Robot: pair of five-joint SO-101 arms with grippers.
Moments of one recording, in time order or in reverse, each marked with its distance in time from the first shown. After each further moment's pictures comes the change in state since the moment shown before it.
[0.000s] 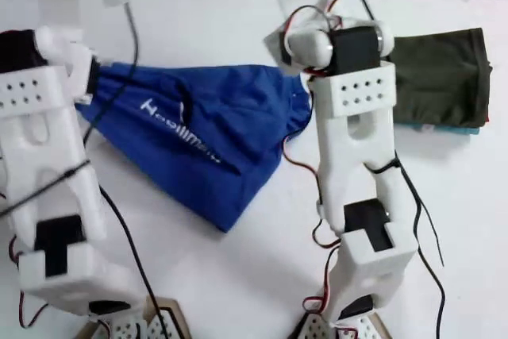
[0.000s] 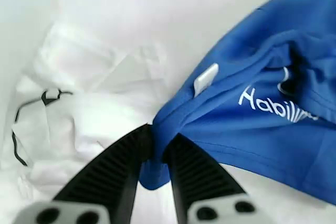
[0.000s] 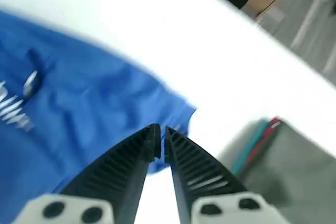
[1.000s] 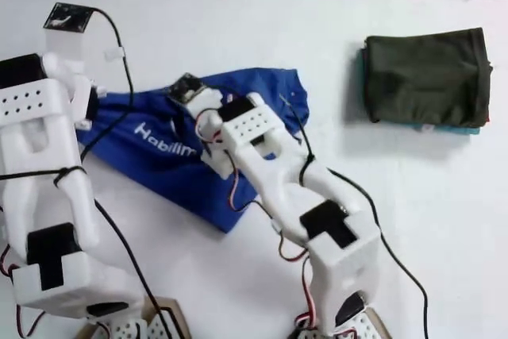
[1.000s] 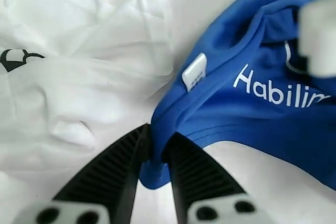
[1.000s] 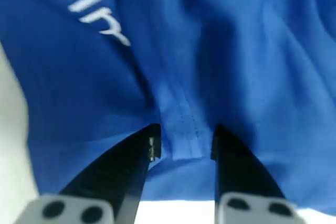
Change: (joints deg) left arm -5.5 -1.5 24.7 -14.0 -1.0; right arm -16.6 7.4 50.9 -27.1 -5.7
